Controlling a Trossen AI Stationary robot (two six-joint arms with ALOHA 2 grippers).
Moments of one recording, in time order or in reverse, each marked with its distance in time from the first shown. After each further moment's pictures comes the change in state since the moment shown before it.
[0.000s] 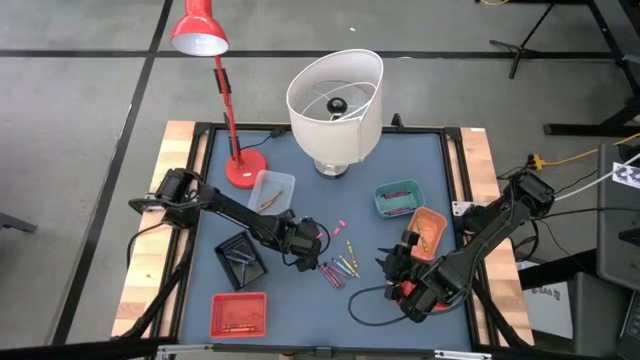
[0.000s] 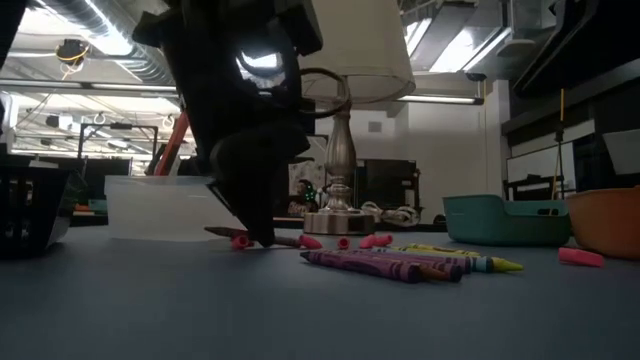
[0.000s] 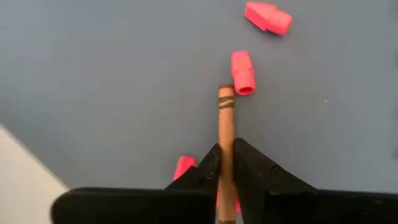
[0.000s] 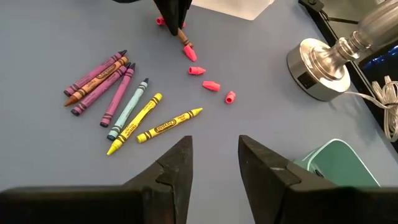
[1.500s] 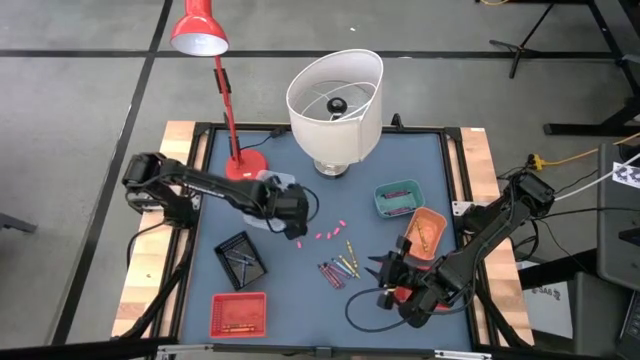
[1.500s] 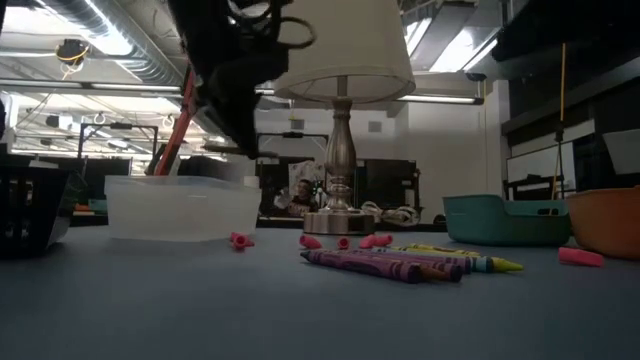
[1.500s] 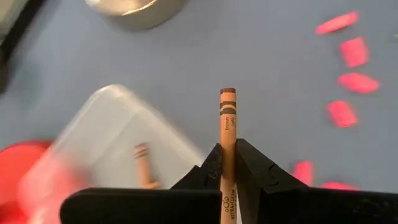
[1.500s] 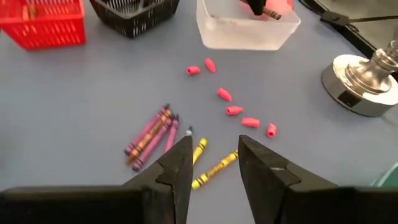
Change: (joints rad) left arm 0.160 -0.307 -0.002 -0.247 -0.080 0.142; right arm 0.000 0.000 0.000 0.259 0.030 0.000
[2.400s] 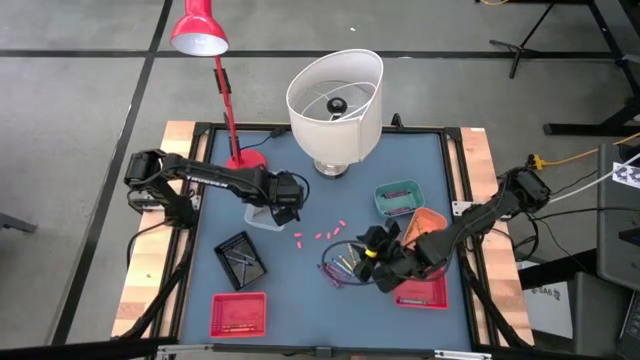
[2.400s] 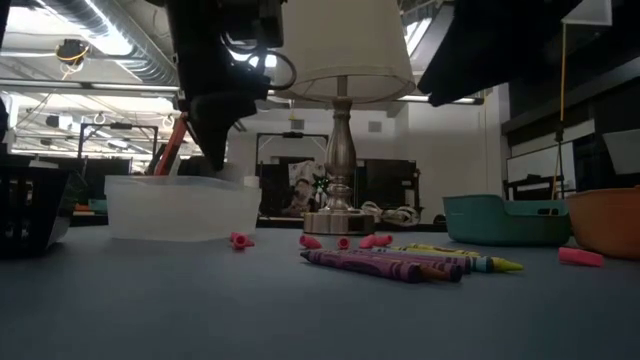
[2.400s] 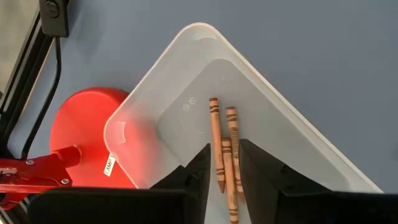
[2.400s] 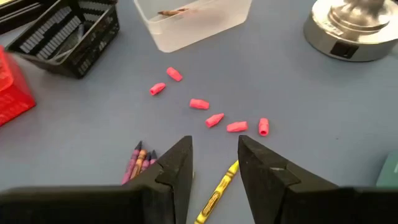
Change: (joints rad) left arm 0.105 0.001 0.000 -0.229 -0.018 -0.018; right arm -0.233 0.000 0.001 0.055 -0.144 0.192
